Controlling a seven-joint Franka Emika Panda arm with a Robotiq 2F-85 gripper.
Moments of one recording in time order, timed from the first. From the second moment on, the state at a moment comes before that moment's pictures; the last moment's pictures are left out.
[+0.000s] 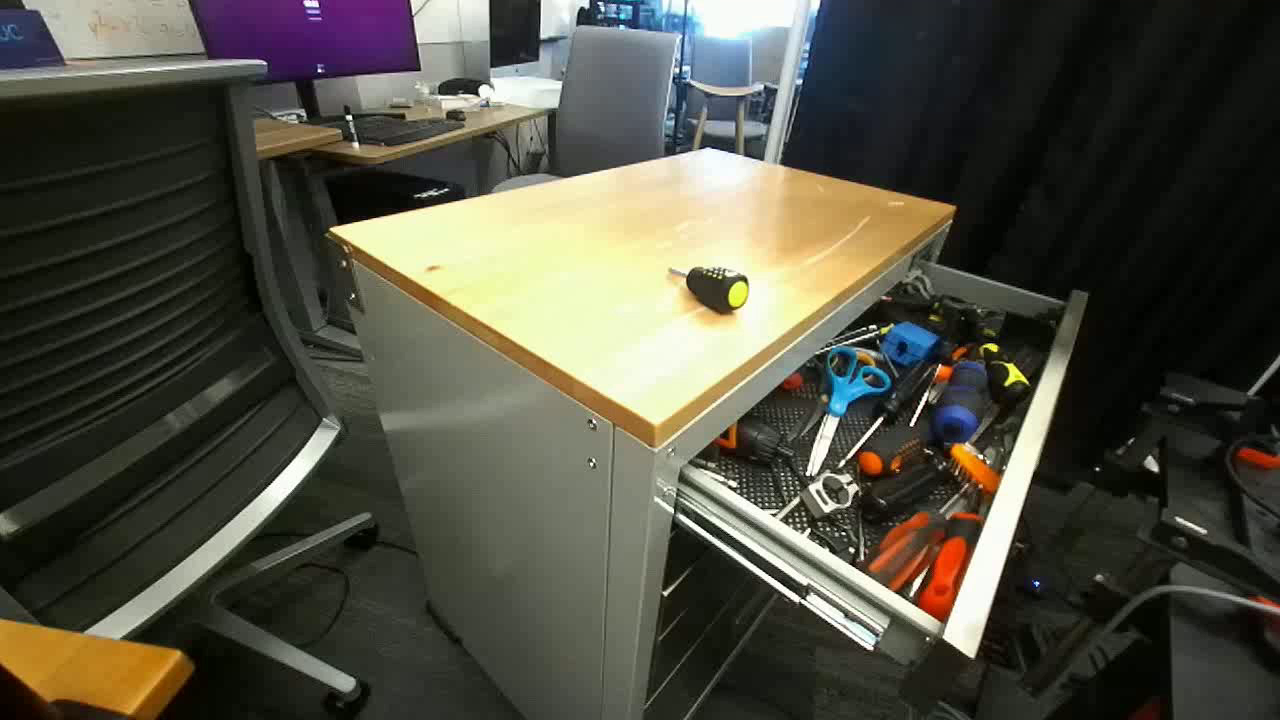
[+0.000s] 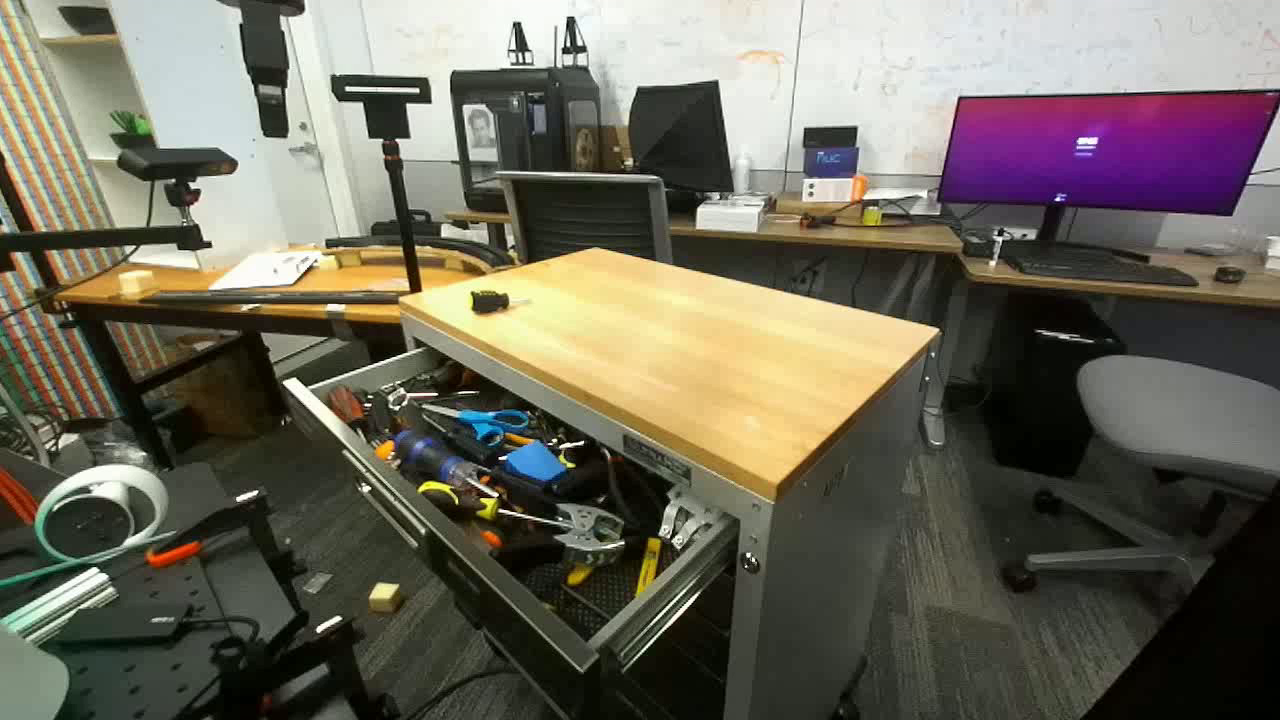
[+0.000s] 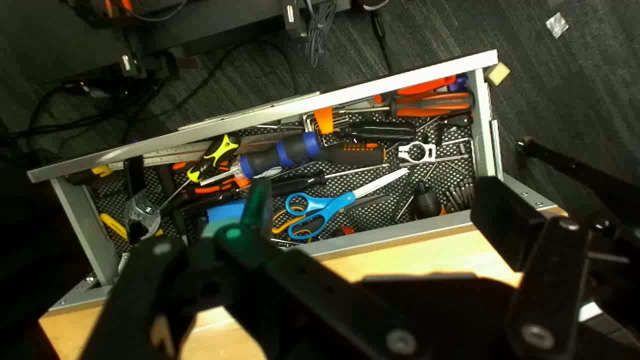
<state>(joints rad) 0.07 -0.48 0.34 -2.28 0.12 1.68 0.56</state>
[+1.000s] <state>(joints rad) 0.06 -0.08 0.40 -2.19 0.00 2.00 0.77</state>
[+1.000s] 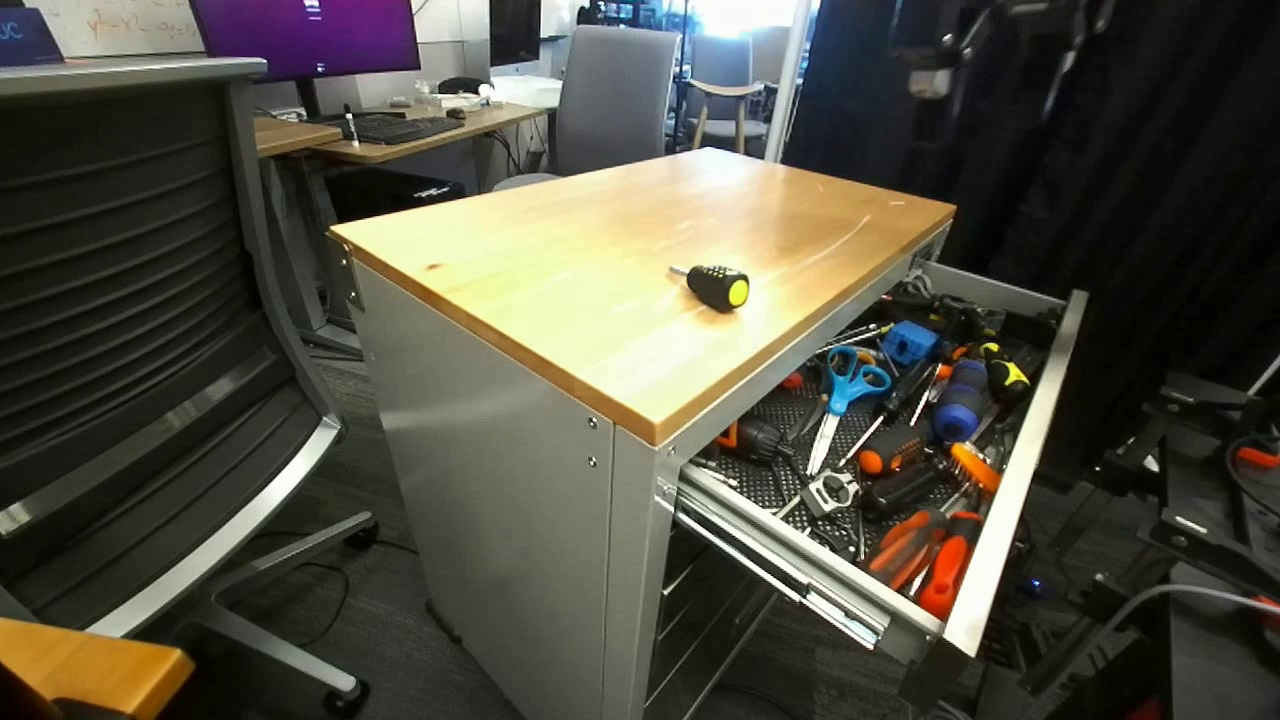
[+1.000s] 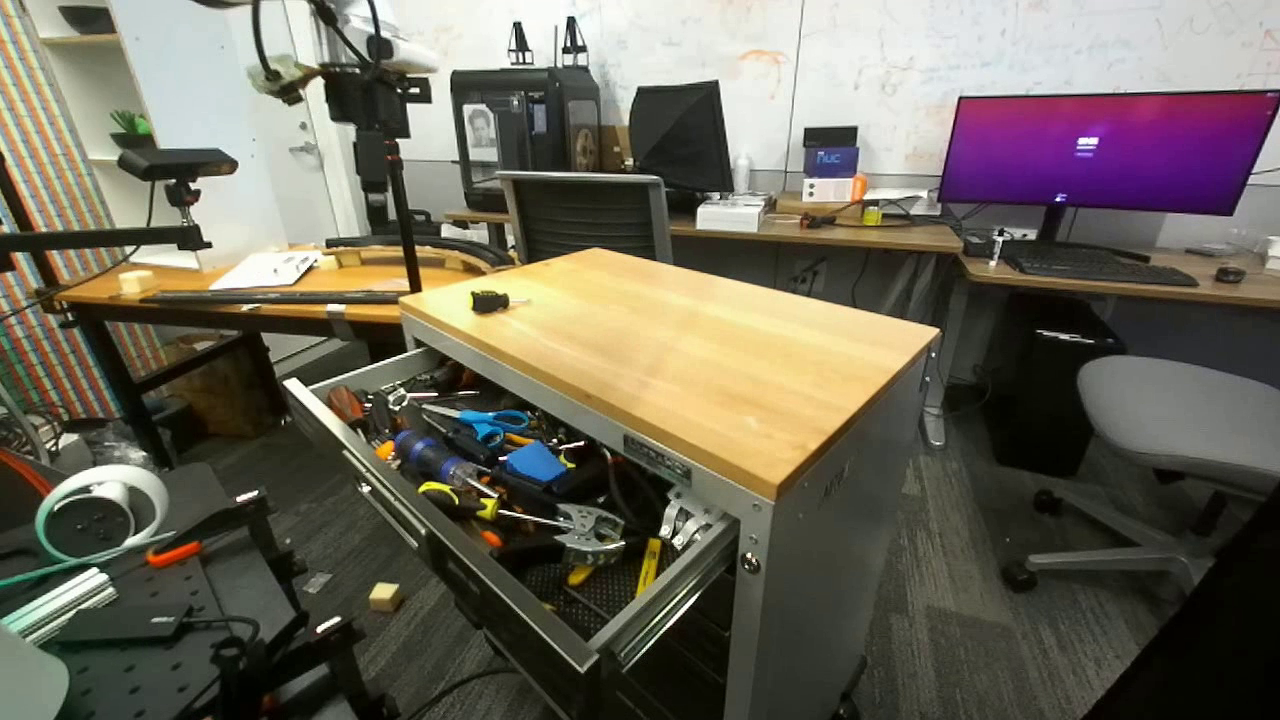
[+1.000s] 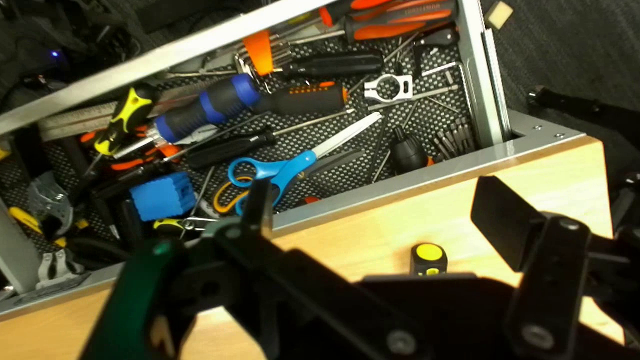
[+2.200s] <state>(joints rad) 0.34 0.74 0.10 -1.38 -0.18 1.95 0.86</state>
